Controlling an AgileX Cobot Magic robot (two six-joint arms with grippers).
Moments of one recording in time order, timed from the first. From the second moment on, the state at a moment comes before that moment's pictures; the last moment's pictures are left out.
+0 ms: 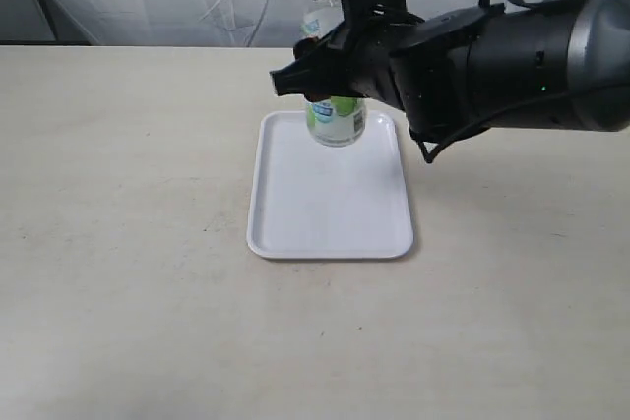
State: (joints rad) left arm -0.04 0.00 0.00 0.05 0.24 0.12; right arm 0.89 1.73 -1.09 1.62 -0.40 -1.51
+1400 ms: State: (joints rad) left arm -0.04 0.00 0.00 0.05 0.24 0.12; right arm 0.83 1.65 -1.03 1.76 -0.37 -1.71
